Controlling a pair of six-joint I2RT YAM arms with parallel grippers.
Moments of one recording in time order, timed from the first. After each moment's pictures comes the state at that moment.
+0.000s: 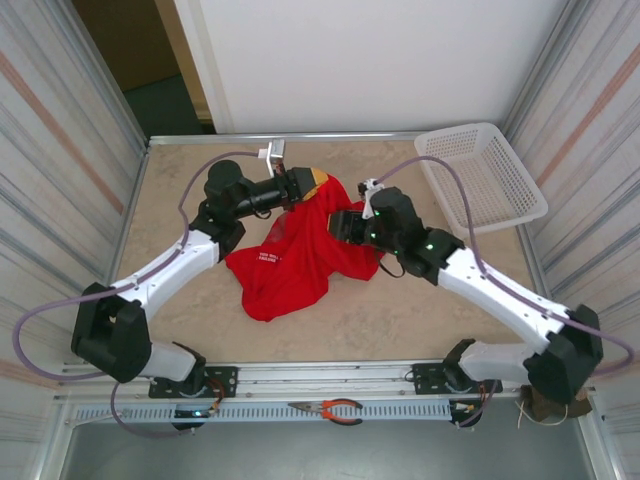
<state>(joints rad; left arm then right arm) -0.50 1.40 1.00 0.50 0.75 -1.29 0.74 1.29 1.03 -0.30 0.00 0.64</state>
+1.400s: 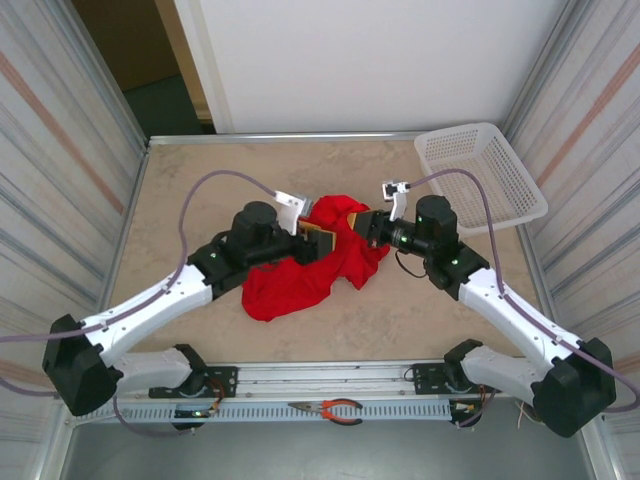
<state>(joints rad) -0.81 1.20 0.93 -0.13 0.15 -0.39 0.54 1.05 0.77 0.05 -0.44 0.62</state>
